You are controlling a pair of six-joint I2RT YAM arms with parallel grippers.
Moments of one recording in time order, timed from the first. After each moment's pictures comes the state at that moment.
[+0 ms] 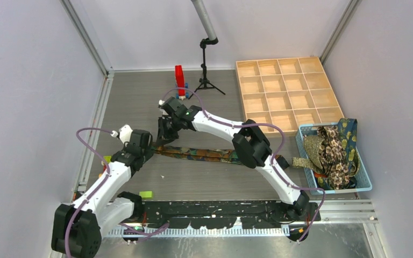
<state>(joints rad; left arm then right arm) -0.27 0.95 0.49 -0.44 -0.39 -0.88 0.94 2.43 2.11 -0.50 -0.45 0.78</state>
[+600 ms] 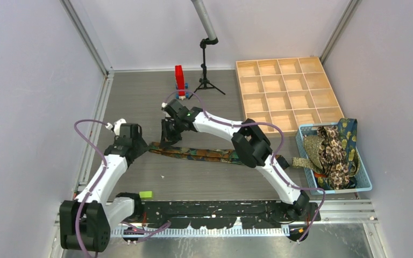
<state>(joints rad) -0.10 1.01 0.57 -0.48 -0.32 -0.62 0.92 2.43 2.05 -0.50 -0.44 0.77</state>
